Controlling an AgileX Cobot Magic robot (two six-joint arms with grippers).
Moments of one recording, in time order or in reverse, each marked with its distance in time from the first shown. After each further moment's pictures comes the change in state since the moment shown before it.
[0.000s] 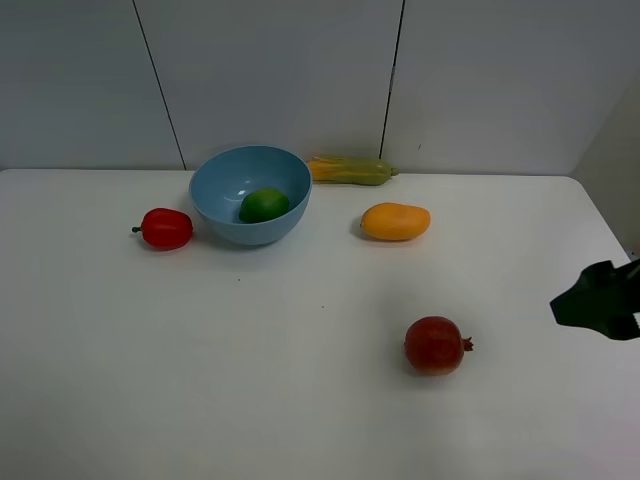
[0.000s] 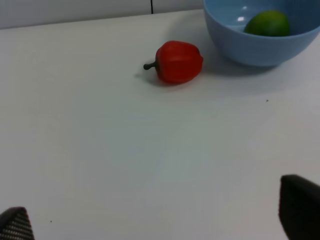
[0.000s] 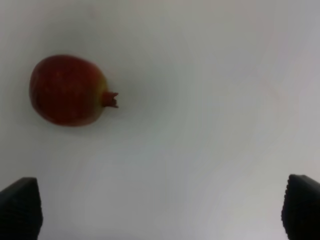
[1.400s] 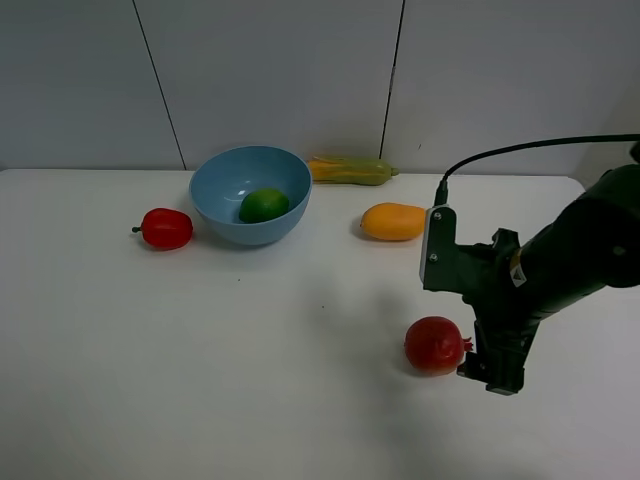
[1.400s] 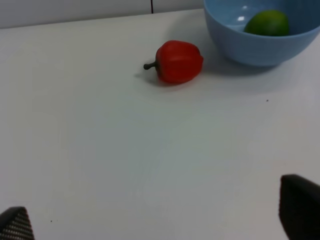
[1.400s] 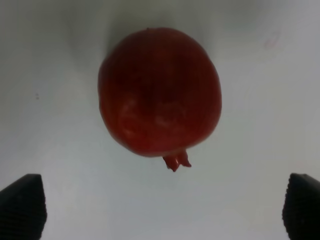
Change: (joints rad) left arm 0.000 0.000 0.000 0.000 0.000 0.000; right arm 0.461 0.430 0.087 -0.226 -0.356 -0.421
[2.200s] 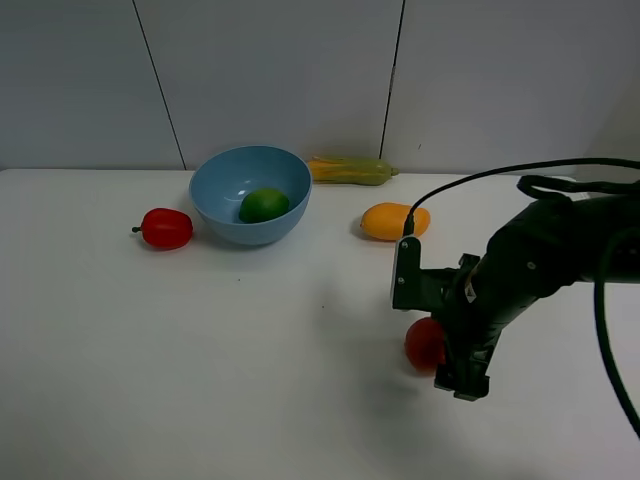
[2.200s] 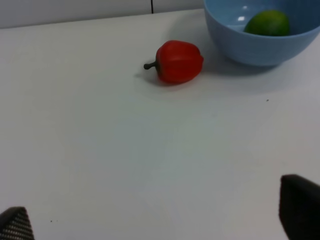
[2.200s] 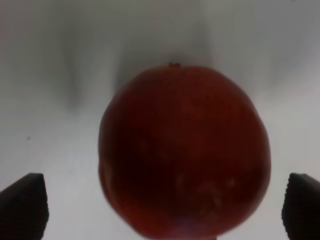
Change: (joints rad) left arm 0.000 0.000 0.000 0.000 0.000 0.000; right arm 0.000 0.245 0.002 0.014 -0.161 -0.008
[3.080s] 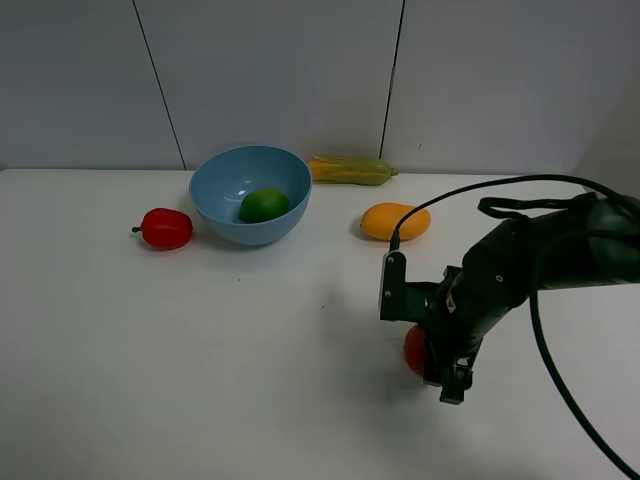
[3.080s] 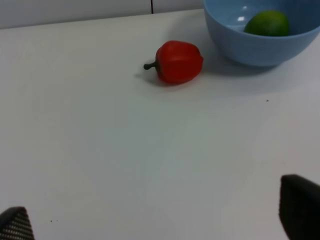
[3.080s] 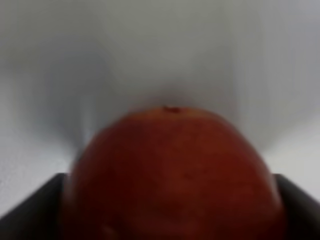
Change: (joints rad) left arm 0.000 0.000 0.000 0.000 0.000 0.000; right arm -0.003 0.125 0.000 -0.008 -0.100 -0.007
